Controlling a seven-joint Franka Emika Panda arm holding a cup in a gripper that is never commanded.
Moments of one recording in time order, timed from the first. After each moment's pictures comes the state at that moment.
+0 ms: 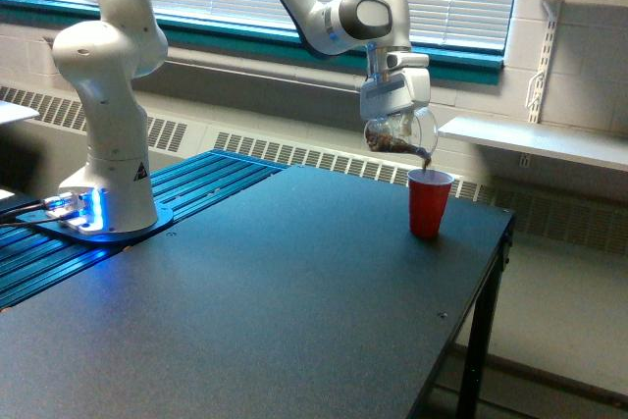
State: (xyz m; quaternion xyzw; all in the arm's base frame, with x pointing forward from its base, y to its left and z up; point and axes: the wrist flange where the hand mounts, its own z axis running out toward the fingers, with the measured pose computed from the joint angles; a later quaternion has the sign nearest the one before) arm 0.447 0.277 0.314 0.98 0.05 0.14 0.13
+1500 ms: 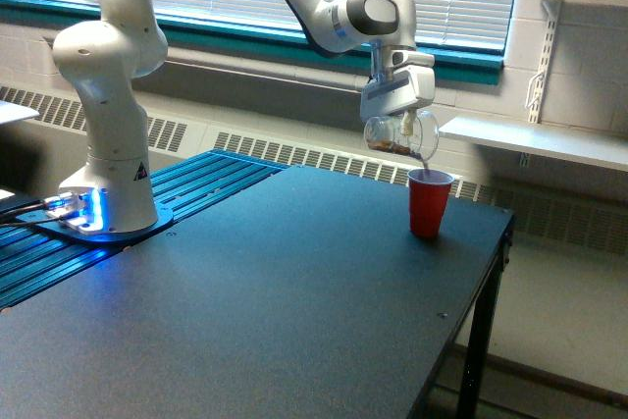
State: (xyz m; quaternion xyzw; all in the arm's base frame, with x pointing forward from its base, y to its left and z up) arm 0.454 0.270 0.316 0.97 0.07 0.12 0.18
